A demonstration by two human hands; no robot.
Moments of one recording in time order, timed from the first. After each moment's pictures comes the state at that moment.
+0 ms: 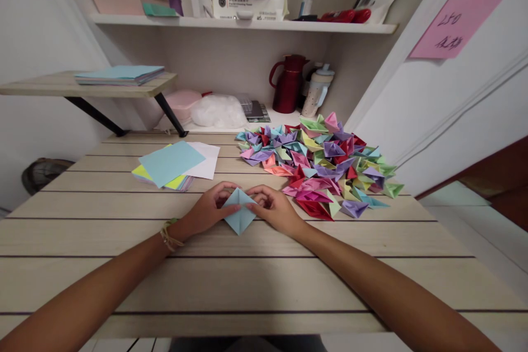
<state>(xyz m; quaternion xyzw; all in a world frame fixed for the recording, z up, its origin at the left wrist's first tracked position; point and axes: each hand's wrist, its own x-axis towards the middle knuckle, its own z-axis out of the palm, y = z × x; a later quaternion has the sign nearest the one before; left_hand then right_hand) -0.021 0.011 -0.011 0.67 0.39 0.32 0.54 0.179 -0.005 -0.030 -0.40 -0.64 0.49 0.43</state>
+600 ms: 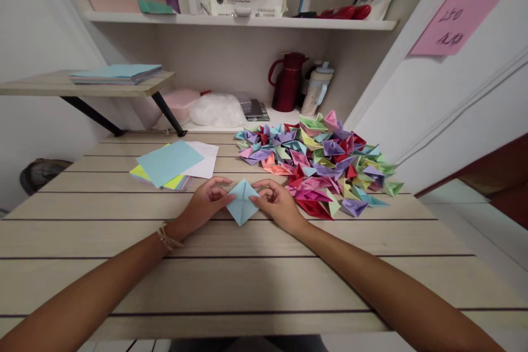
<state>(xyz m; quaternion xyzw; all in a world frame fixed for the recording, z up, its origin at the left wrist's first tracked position) -0.021 0.017 -0.008 0.62 0.42 0.37 0.54 0.181 -0.003 -0.030 -0.41 -0.55 0.54 0.49</state>
